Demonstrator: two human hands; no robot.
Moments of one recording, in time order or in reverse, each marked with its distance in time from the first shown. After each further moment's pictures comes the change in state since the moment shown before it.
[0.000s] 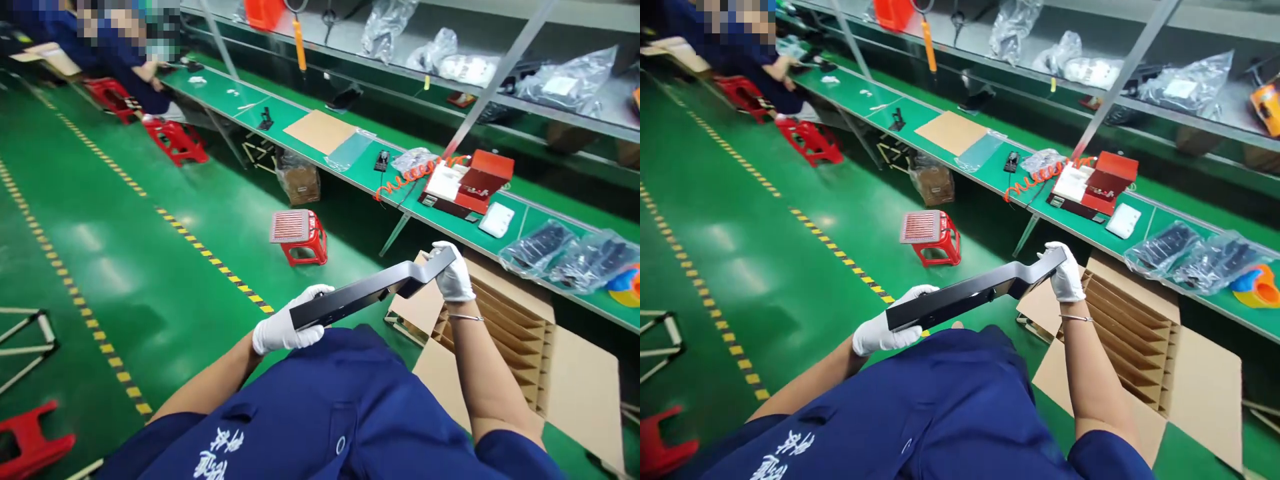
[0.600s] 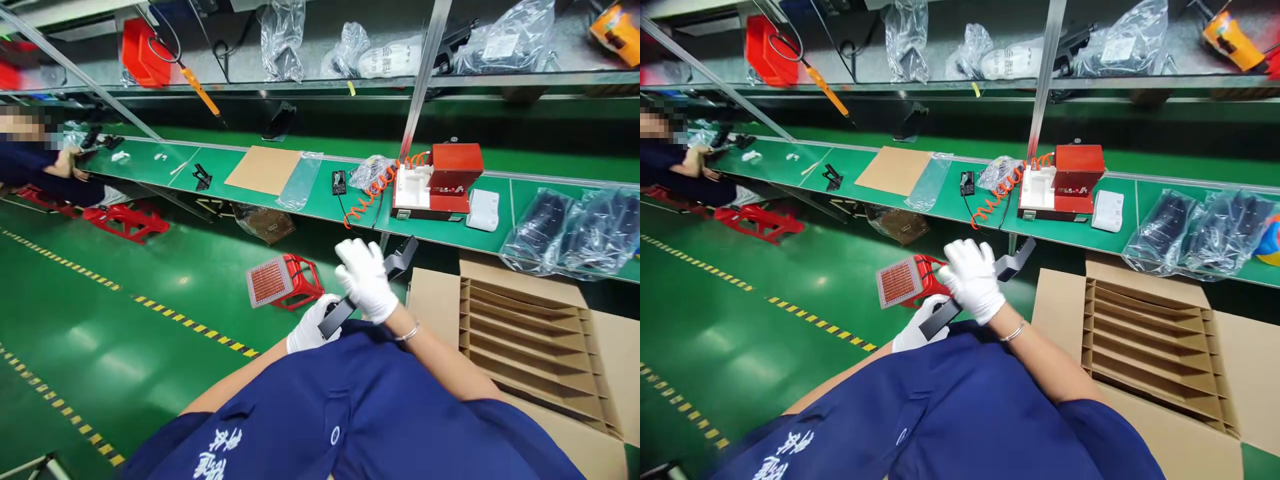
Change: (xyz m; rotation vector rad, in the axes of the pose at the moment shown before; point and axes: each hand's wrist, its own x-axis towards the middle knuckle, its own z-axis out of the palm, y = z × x) left_hand 0.255 -0.073 -0.038 0.515 -0.108 0.063; right_hand 0.139 -0.011 0.111 -1.237 -0.131 -0.688
